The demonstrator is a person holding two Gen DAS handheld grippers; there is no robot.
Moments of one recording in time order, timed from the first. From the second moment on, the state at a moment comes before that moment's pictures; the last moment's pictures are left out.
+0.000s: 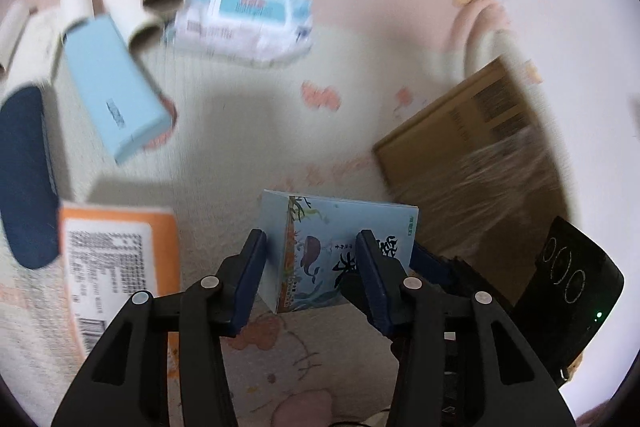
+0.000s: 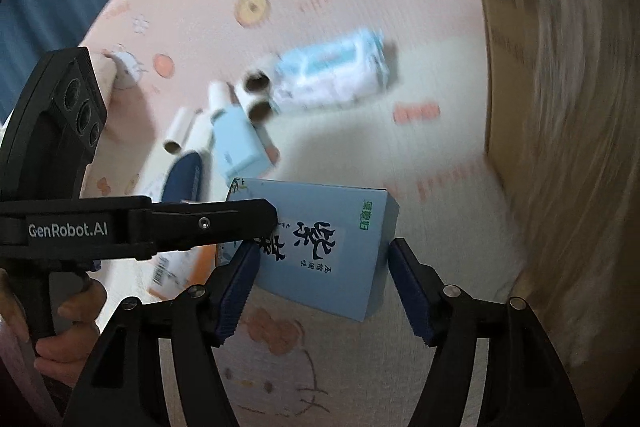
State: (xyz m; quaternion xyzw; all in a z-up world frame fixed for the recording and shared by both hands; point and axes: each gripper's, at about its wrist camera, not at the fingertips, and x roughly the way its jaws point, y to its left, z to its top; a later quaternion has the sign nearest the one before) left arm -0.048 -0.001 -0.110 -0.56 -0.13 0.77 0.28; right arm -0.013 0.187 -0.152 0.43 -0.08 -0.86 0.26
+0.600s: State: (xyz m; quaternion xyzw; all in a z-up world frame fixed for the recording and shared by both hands) left arm -0.041 0.022 0.017 -0.43 -0.15 0.82 0.35; right arm 0.003 0.204 -0.012 0.28 0.04 -0.93 0.24
